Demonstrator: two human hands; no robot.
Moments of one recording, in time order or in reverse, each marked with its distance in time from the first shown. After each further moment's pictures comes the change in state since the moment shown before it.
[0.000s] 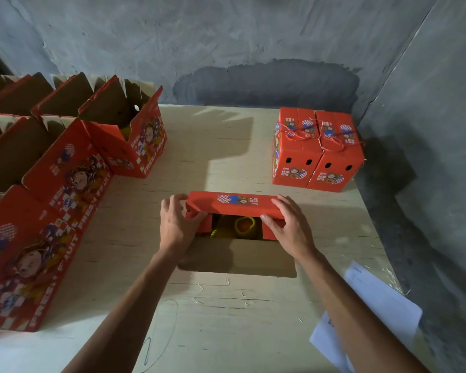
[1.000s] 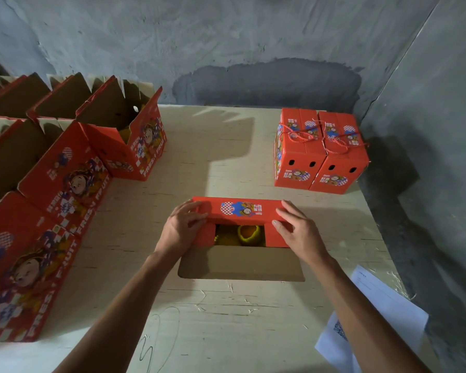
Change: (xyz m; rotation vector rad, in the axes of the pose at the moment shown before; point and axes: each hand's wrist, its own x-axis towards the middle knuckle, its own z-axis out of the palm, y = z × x) left_hand 0.022 -0.017 -0.004 0.025 -0.188 0.293; right_hand 0.006 0.013 -0.007 0.056 -0.071 -0.024
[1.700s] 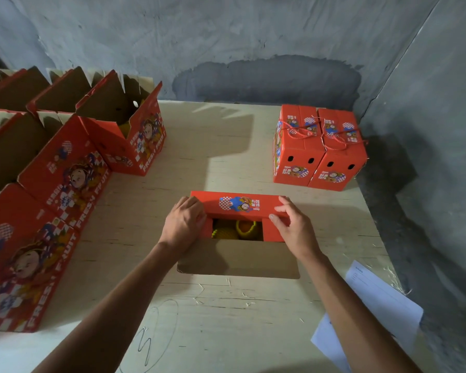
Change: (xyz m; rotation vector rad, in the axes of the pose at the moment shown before) left_hand -0.002 0.019 0.000 0.345 0.007 0.200; right_hand -0.003 -0.007 0.009 0.057 0.096 0.045
